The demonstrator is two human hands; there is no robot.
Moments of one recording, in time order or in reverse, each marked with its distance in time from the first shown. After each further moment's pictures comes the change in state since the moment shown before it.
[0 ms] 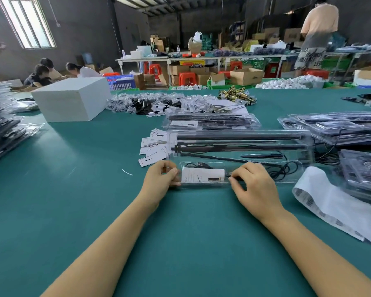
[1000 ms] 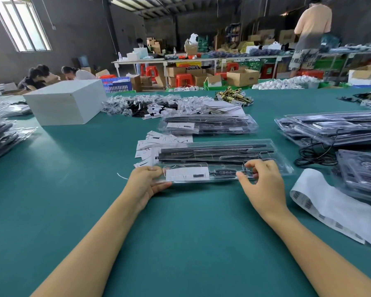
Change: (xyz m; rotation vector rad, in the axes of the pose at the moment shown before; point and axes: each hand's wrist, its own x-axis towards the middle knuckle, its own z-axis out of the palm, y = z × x) left_hand 0.011 0.009 -0.020 -0.330 0.003 -0.258; right_hand 0.005 0.014 0.002 0.112 0.088 0.425
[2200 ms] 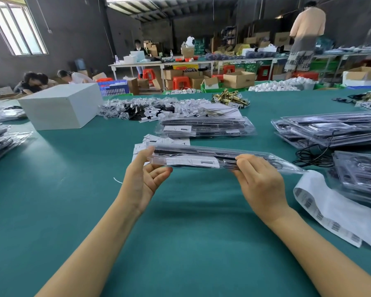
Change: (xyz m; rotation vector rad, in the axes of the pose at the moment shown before) left_hand -0.036 0.029 0.020 -0.374 -0.129 0.108; right_hand 0.008 -0.013 -0.011 -0.238 0.294 -0.657
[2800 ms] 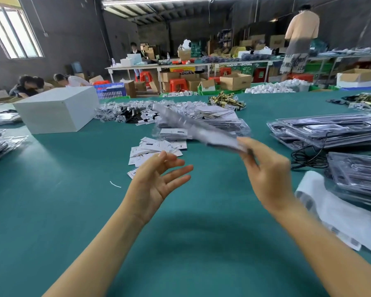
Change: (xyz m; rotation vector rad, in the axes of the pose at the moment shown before) left_hand -0.008 -0.012 0.009 -0.024 -0.300 -0.019; right_hand 0.035 -0.002 -0.025 0.260 0.120 0.181
